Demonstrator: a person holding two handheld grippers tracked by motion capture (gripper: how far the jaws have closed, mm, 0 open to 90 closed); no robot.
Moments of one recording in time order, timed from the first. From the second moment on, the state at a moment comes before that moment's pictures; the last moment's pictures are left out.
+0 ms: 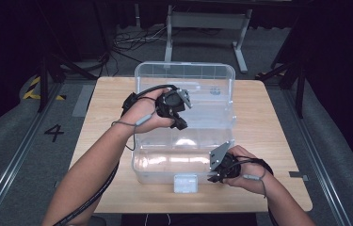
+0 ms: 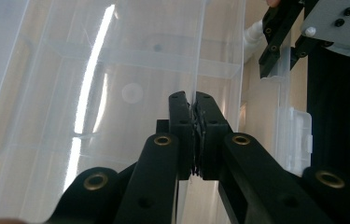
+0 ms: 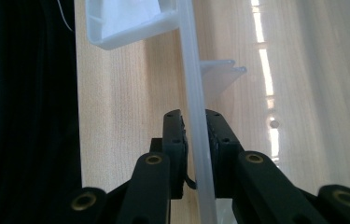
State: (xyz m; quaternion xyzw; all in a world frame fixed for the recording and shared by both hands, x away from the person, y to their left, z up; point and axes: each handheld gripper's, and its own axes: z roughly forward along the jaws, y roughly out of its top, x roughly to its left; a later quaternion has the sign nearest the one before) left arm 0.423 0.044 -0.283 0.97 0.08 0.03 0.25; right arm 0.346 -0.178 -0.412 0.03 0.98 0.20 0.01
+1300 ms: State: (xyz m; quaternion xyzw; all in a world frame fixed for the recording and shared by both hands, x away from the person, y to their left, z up) left arm 0.402 0.036 -0.289 0.97 0.05 0.01 0.22; right arm 0.339 -0.177 -0.411 0.03 0.98 0.20 0.04
